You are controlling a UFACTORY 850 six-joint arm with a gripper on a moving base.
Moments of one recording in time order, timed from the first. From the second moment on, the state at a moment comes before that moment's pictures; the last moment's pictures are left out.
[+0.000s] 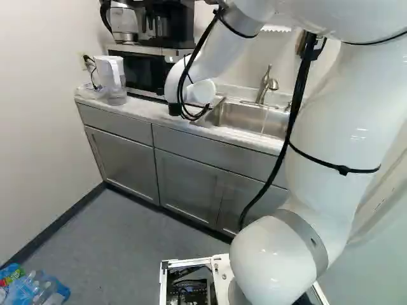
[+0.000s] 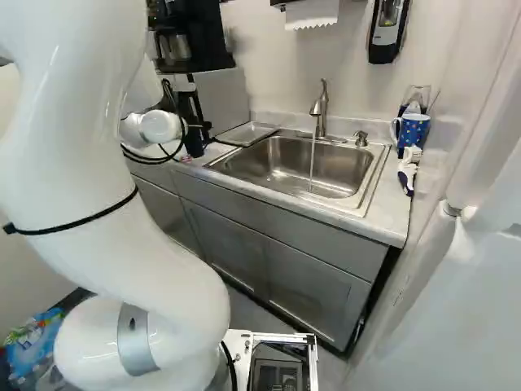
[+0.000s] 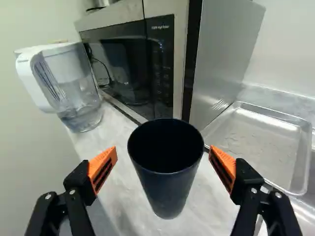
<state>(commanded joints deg) 19.6 -6.9 -48.9 3.4 32.4 0.0</state>
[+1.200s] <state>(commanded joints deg) 19.6 -8.4 -48.5 3.4 32.4 0.0</state>
